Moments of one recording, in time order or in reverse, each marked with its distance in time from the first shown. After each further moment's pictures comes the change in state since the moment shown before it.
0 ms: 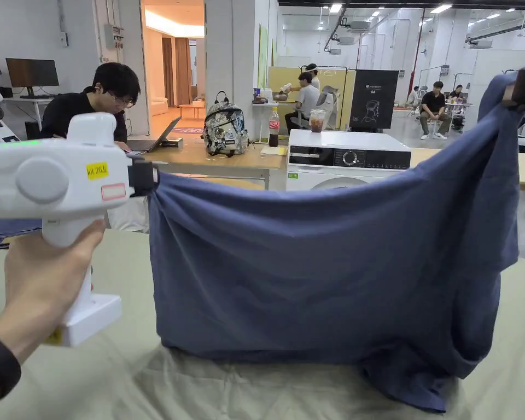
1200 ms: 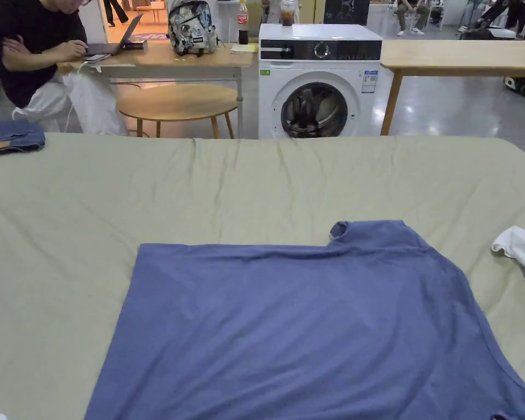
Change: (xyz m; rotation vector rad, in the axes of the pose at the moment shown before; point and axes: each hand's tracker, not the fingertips) left arm -0.007 -0.355 0.284 -0.482 0.086 0.171; right arm 0.062 -0.442 0.342 -0.492 -0.112 -0.326
